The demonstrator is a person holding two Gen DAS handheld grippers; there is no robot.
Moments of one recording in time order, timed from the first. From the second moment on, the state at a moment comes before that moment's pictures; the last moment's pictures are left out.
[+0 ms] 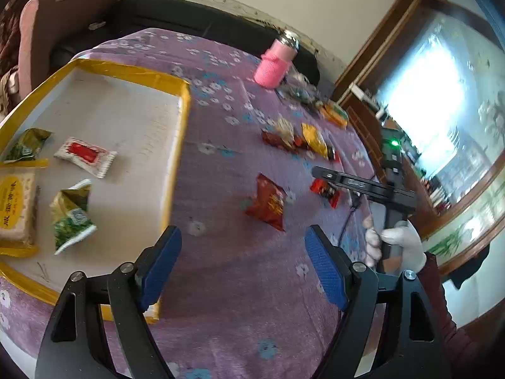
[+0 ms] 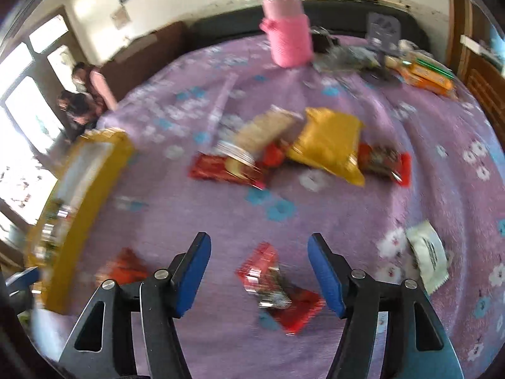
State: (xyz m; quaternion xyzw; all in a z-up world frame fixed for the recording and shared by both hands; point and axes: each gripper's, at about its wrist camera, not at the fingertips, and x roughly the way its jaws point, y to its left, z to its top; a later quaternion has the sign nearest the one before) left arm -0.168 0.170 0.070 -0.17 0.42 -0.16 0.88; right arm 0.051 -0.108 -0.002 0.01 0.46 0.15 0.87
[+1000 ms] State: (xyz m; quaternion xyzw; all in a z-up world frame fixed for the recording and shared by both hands) left arm -0.082 0.057 0.012 0.07 0.46 -0.13 0.88; right arm 0.026 -0.101 -0.017 -0.03 0.43 0.13 0.89
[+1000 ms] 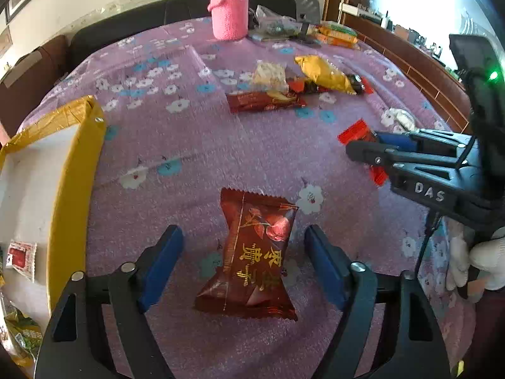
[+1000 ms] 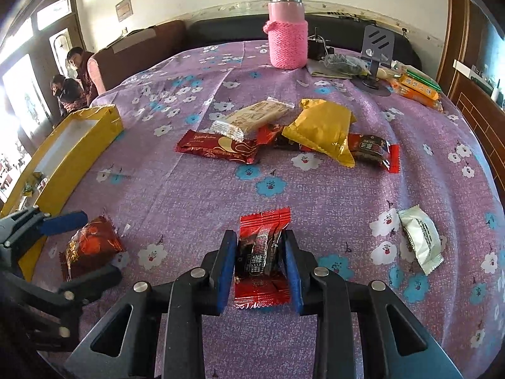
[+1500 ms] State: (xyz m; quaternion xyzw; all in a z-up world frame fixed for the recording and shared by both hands) left arm -0.108 0.117 0.053 -0.04 0.41 -0.11 0.91; right arm 0.026 -0.110 -0.017 0.00 0.43 0.14 0.89
